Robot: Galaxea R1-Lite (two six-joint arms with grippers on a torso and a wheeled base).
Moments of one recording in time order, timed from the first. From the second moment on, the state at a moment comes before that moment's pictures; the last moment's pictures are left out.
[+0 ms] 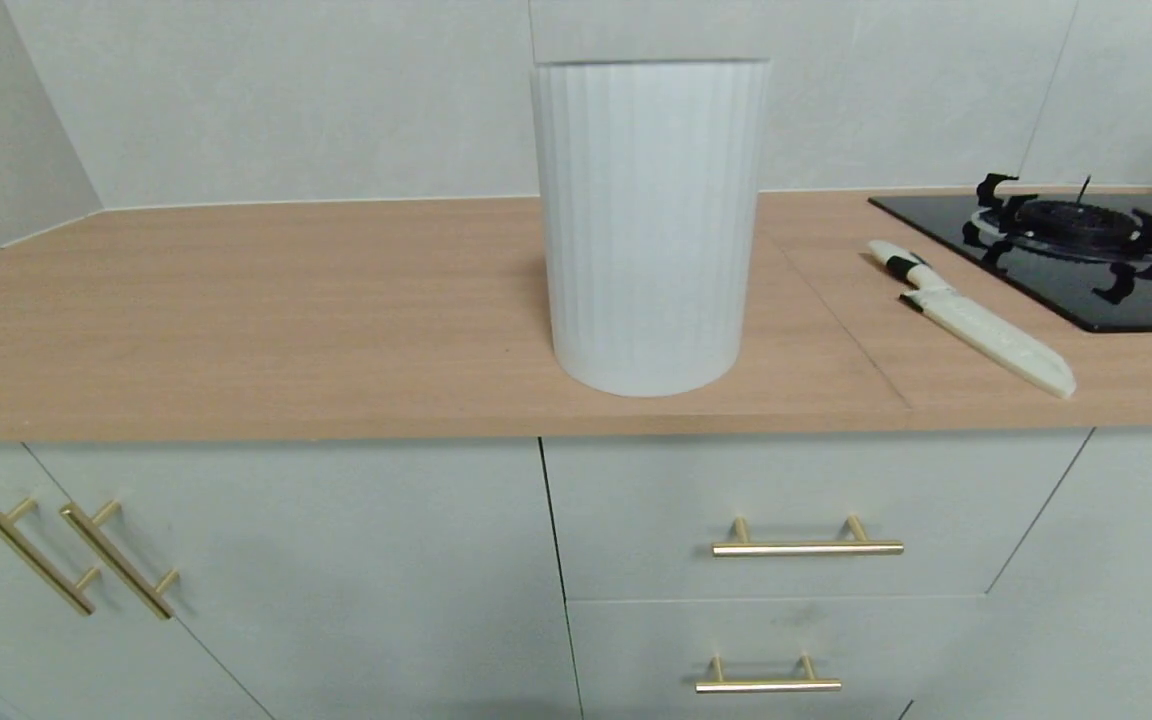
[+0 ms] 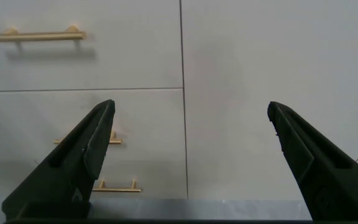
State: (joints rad) left arm 0.00 0.00 0.00 0.00 -0.02 0.00; right arm 0.00 0.00 0.00 0.00 0.02 0.02
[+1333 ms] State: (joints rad) left arm 0.00 0.00 0.00 0.00 -0.02 0.00; right arm 0.00 0.00 0.00 0.00 0.02 0.02
